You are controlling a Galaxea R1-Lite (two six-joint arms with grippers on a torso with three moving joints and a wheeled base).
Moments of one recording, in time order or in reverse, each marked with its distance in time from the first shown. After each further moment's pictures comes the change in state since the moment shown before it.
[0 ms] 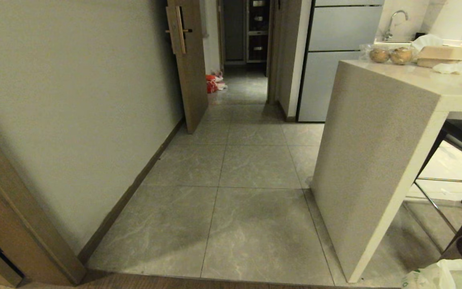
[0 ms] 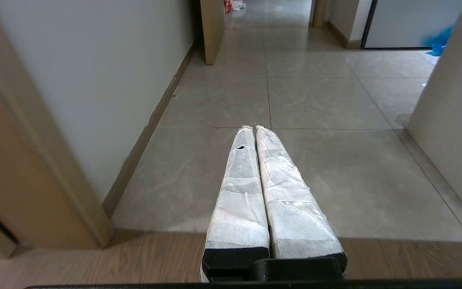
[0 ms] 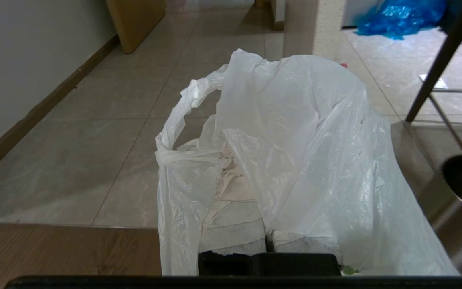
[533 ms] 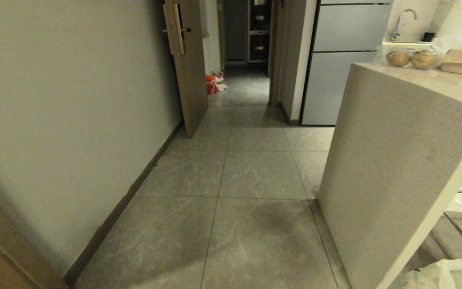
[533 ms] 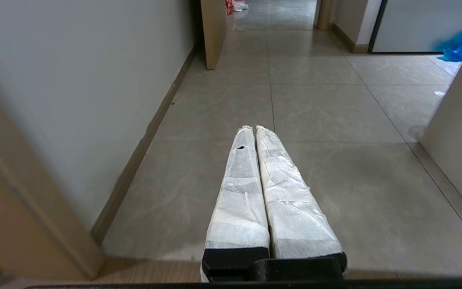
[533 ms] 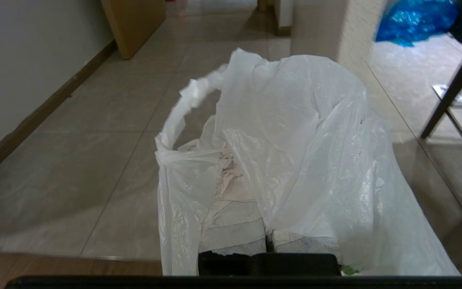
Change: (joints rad) left arm 0.000 0.000 0.000 0.000 0.000 -0.001; right arm 0.000 0.000 0.000 -0.001 0.000 0.000
